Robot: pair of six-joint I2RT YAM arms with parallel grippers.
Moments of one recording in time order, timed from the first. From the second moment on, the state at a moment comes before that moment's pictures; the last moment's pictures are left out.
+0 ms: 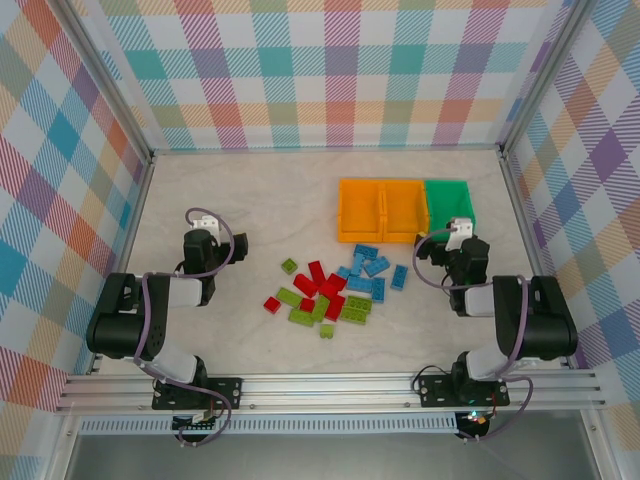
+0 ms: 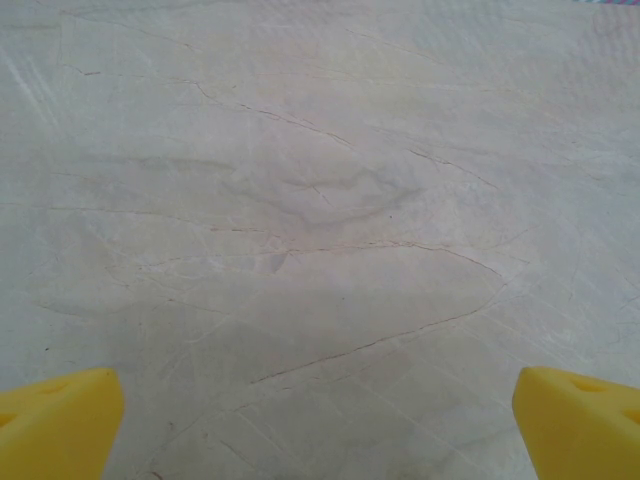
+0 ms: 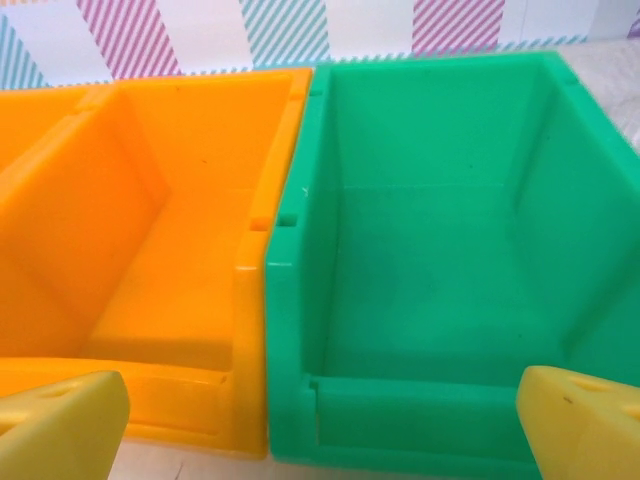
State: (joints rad) left arm -0.05 1.55 0.44 0.63 -0.04 -0.10; right arm -0.01 1.49 0.29 0.88 -0.12 0.06
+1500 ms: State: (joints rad) left arm -0.93 0.74 0.88 -0.72 0.02 0.47; right arm 0.40 1.60 0.88 -0.59 0.04 0.53
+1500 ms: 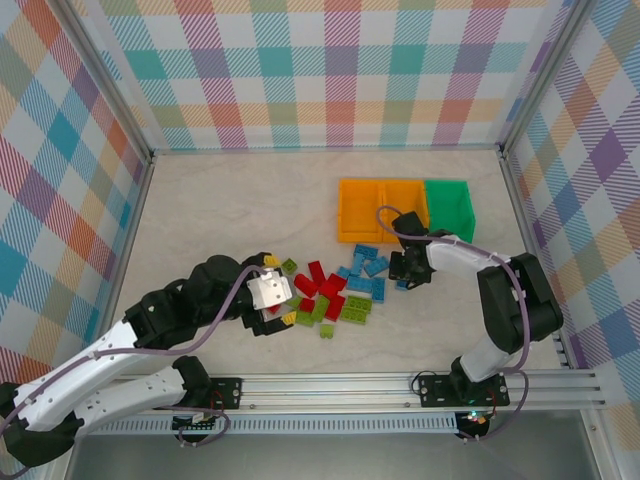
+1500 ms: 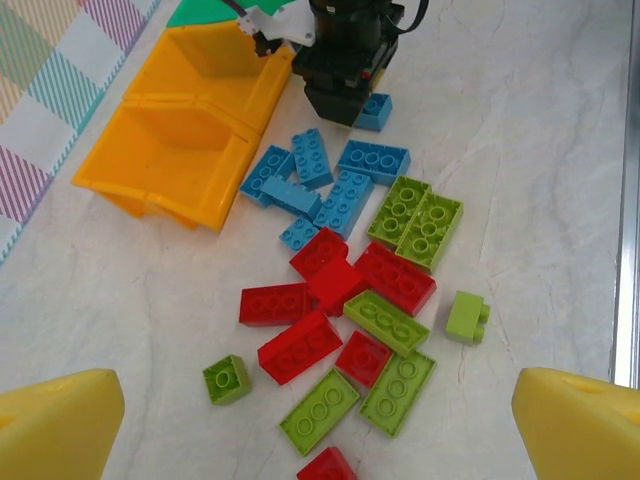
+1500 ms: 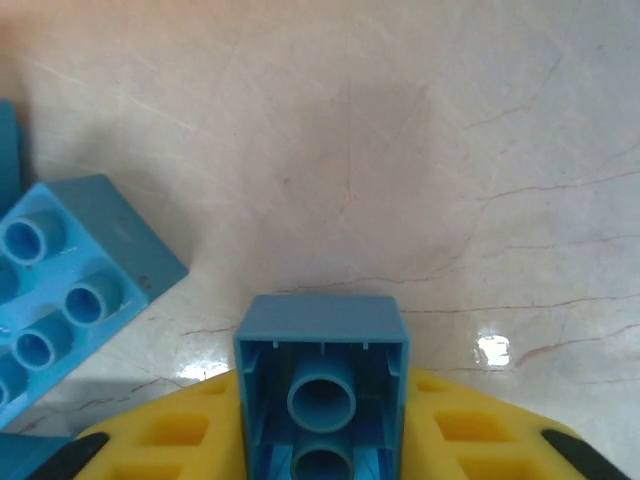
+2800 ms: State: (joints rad) left arm -0.94 0.63 0.80 -0.60 -0.20 0.40; right arm 0.00 1.81 1.38 -0.55 0.04 0.31
